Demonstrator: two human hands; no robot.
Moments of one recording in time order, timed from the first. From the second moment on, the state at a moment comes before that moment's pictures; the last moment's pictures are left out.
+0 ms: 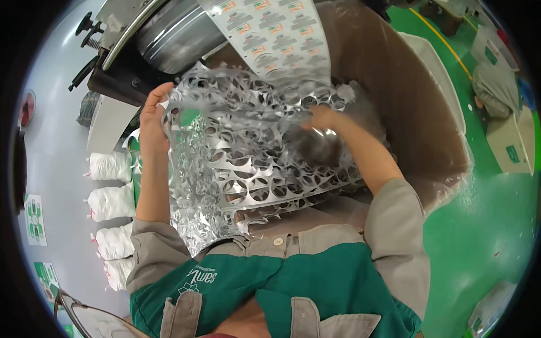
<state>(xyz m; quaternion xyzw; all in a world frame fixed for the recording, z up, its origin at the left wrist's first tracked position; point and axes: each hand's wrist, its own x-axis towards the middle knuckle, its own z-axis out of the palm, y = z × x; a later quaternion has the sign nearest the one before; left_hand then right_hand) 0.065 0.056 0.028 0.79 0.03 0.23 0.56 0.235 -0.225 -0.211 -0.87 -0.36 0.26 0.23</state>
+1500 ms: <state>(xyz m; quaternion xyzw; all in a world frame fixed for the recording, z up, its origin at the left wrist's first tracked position) -0.018 -0.024 0.013 0.79 -0.17 -0.20 0.55 0.250 -0.267 -0.248 -0.89 -0.32 0.32 -0.04</state>
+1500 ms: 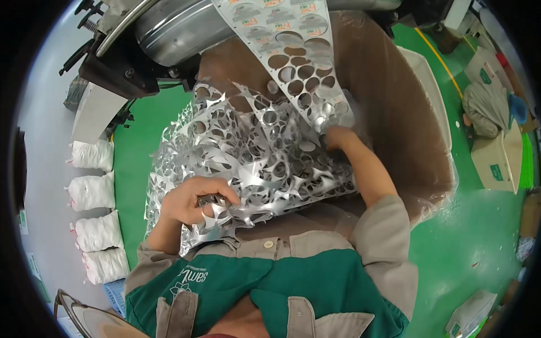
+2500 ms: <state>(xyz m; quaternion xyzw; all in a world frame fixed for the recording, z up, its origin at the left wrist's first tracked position) -0.037 0.003 0.075 0.69 -0.29 0.18 0.64 0.241 -0.247 -0.024 -0.34 -0.36 0.35 0.79</state>
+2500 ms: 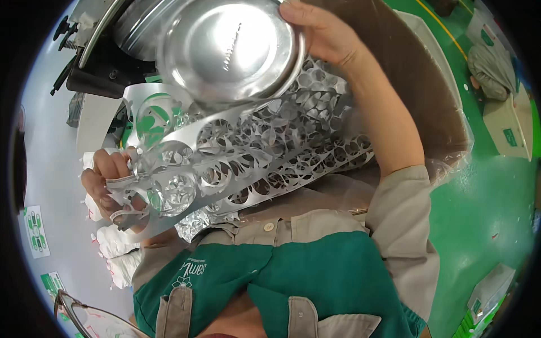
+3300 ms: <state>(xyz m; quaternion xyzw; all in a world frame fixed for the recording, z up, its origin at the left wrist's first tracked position) -0.096 0.059 0.123 0.56 -0.21 0.23 0.77 0.248 -0.246 -0.120 -0.45 -0.29 0.54 0.65</state>
